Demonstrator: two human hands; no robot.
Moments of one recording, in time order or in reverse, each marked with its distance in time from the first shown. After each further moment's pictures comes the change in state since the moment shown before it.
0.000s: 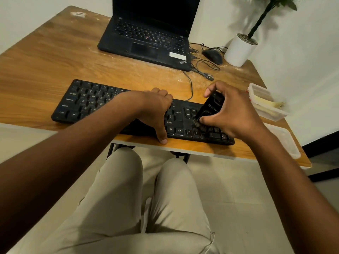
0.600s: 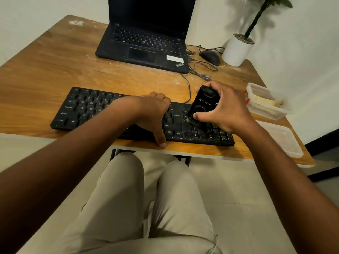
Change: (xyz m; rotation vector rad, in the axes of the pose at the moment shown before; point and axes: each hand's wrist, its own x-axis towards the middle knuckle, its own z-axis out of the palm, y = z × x) left_hand -0.005 0.004 -0.003 0.010 -0.008 -0.003; right_hand 0.019 0.016 0.007 0.070 0.027 -0.065
